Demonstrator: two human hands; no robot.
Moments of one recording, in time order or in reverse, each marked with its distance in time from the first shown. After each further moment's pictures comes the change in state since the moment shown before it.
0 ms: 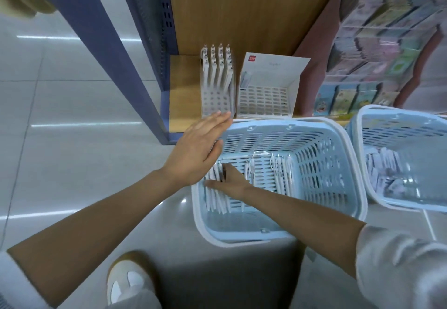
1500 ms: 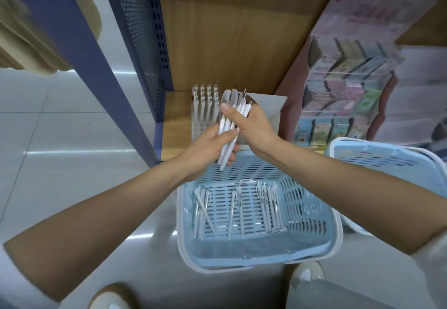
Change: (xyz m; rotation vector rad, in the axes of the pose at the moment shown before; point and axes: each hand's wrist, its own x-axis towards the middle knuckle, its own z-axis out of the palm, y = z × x) left_hand 0.069 0.067 -0.036 -1.075 -0.045 -0.509; right_hand -0.059 -0.146 -0.141 0.459 0.212 -0.638
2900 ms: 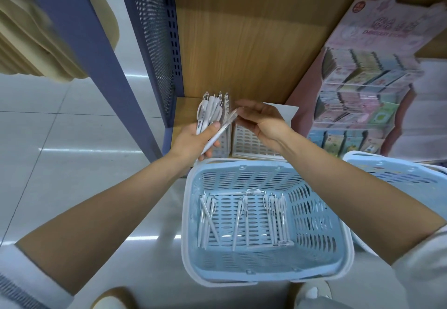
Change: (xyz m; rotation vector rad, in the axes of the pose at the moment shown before) left_hand 0.014 -0.003 -0.041 0.097 0.389 -0.007; right_hand 0.049 0.016 -0.025 0.337 0.001 0.224
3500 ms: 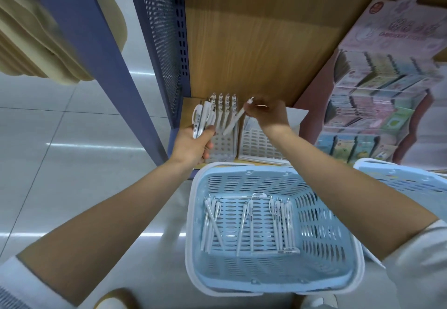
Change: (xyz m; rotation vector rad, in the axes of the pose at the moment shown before) left_hand 0.007 -0.009 -0.007 -0.068 0.156 -0.078; right_hand 0.039 0.007 -0.002 -0.578 0.303 -0.184
